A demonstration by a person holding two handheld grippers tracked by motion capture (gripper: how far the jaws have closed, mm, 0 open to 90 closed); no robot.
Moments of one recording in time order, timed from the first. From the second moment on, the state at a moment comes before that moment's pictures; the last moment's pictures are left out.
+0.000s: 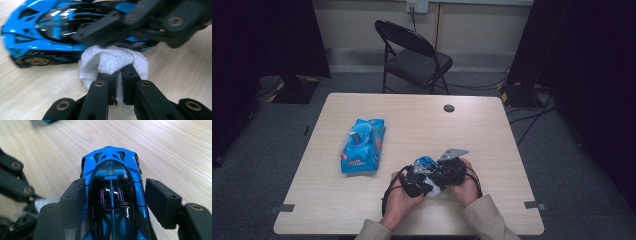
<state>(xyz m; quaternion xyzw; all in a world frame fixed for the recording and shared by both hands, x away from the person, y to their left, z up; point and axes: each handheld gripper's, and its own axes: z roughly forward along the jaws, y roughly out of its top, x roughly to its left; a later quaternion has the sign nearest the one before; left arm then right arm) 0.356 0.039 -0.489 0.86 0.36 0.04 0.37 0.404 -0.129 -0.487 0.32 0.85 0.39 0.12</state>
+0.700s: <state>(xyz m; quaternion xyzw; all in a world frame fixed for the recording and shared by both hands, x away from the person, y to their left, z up) 0.341 0.021 -0.492 0.86 0.34 0.02 0.38 0.404 -0.129 -0.487 0.32 0.85 0.39 0.12</state>
